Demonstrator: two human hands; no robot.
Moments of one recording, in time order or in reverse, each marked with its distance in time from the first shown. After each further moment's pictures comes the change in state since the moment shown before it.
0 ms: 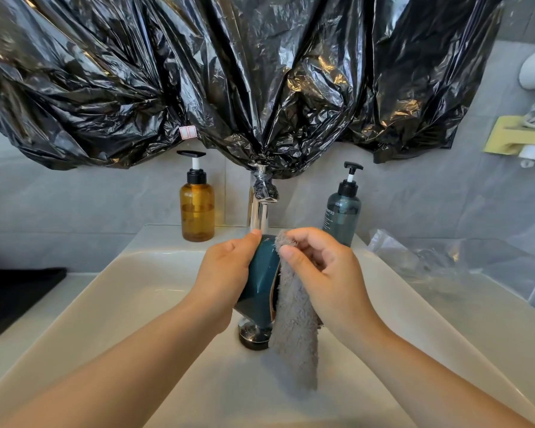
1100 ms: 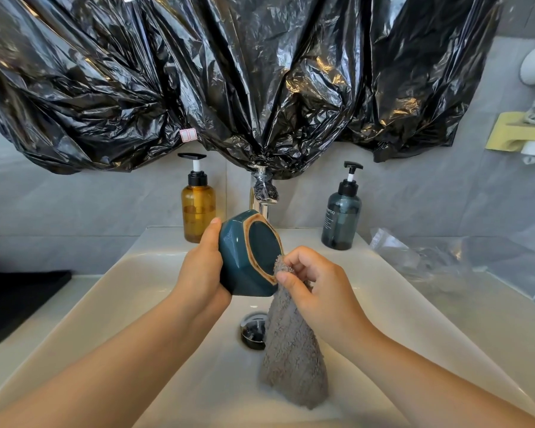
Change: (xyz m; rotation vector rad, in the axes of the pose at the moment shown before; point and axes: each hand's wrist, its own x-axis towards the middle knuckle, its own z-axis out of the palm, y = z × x) left_hand 0.009 0.002 -0.010 -0.501 0.095 -0.127; right_hand -0.010 0.018 0.004 -0.166 -0.144 0.053
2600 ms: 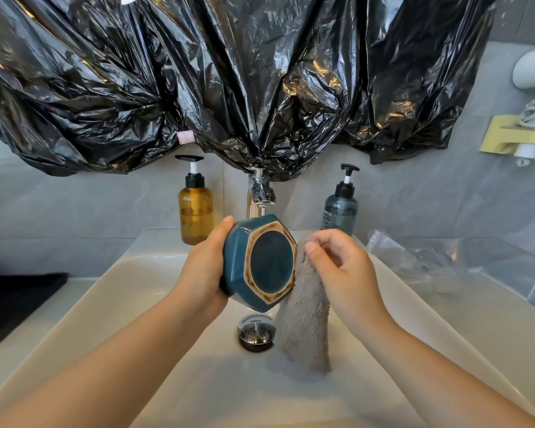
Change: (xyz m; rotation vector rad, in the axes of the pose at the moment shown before) left_hand 0.008 -0.003 -0.003 0.067 -0.127 0.054; right_hand 0.009 0.001 -0.020 0.123 0.266 0.101
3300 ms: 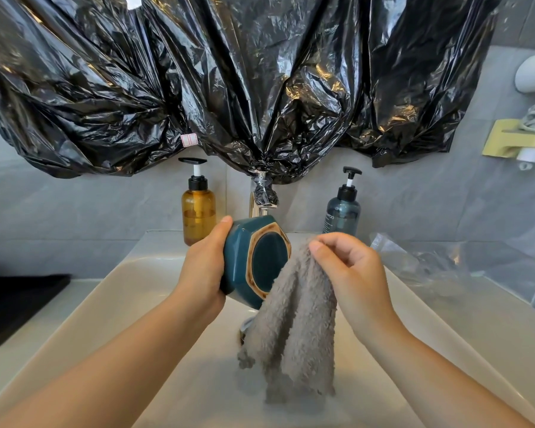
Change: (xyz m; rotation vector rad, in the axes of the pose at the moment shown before) left_hand 0.000 0.005 -0.001 0.034 0.066 0.019; right_hand -0.004 -0.017 -0.006 0.158 -0.010 0.013
